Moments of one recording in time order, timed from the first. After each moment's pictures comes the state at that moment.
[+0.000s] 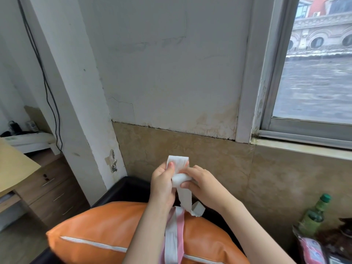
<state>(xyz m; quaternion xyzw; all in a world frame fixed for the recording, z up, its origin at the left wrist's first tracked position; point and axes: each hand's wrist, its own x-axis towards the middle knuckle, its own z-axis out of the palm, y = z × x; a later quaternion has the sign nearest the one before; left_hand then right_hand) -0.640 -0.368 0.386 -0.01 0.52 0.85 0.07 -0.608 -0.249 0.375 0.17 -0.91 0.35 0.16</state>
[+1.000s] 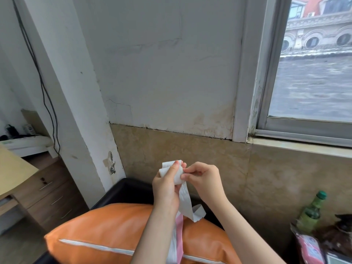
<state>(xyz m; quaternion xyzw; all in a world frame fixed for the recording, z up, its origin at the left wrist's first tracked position) -0.627 -0.357 0.383 -0.07 0.45 0.89 0.06 -0.608 -0.259 0.372 0.01 -0.75 0.61 0.26</state>
